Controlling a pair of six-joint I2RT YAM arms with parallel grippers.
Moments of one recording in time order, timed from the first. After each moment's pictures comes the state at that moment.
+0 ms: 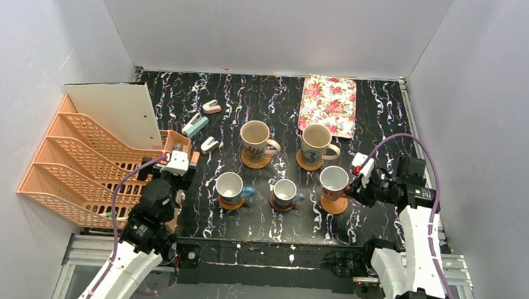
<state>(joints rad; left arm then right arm) -0.45 0.22 0.25 -0.22 -0.59 0.36 -0.13 0.78 0.68 -0.93 -0.87 -1.03</state>
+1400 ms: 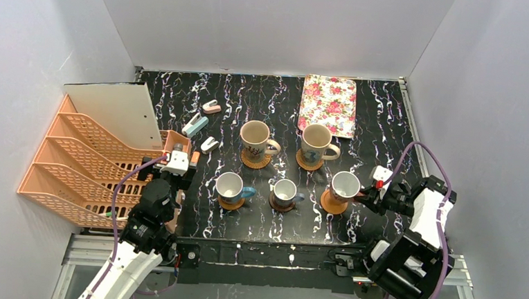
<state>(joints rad) -0.45 0.21 0.25 -0.22 -0.59 0.36 -0.57 1.03 0.62 -1.27 -1.14 -1.84</state>
